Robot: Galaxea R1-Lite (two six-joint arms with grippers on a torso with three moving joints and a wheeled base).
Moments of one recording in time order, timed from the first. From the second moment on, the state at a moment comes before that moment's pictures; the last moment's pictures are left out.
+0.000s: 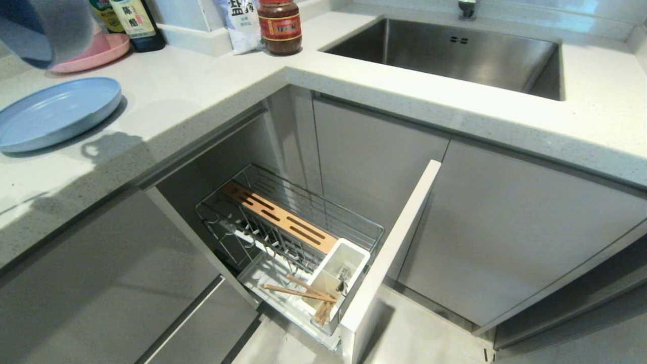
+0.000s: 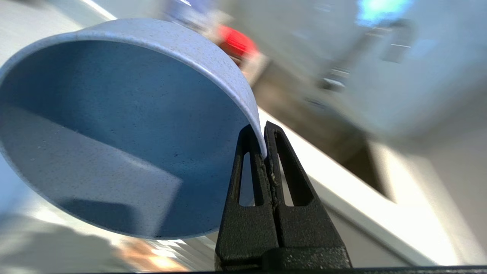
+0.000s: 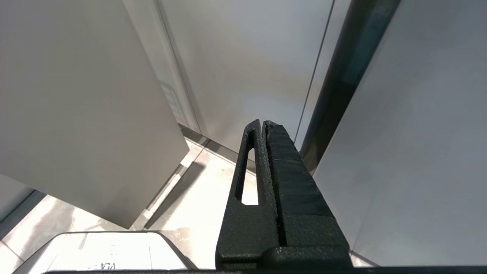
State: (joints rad) left arm -0.19 1.17 -1.36 -0.07 -0.09 -0.42; right arm 0.00 0.00 0.00 0.00 0.00 0.02
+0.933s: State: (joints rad) left arm -0.03 1.46 -1.76 0.45 0.39 -0.34; right arm 0.00 0.00 0.00 0.00 0.00 0.02
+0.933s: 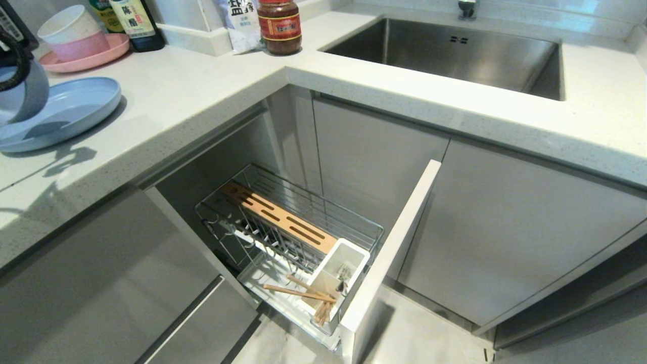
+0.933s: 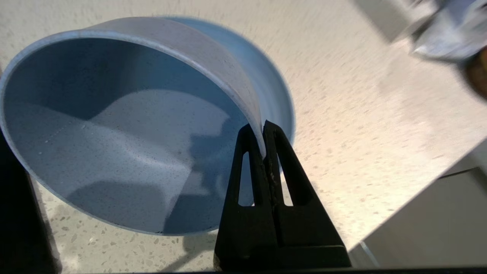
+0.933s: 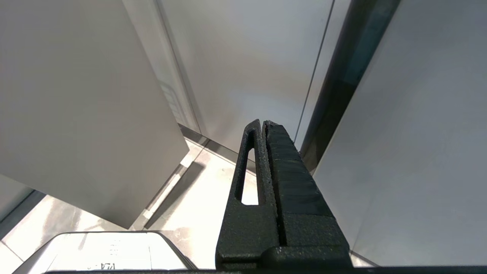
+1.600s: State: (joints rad) left arm -0.01 1.60 -1.88 0.55 0.42 -0.34; right arm 0.00 0.00 0.00 0.00 0.00 0.02
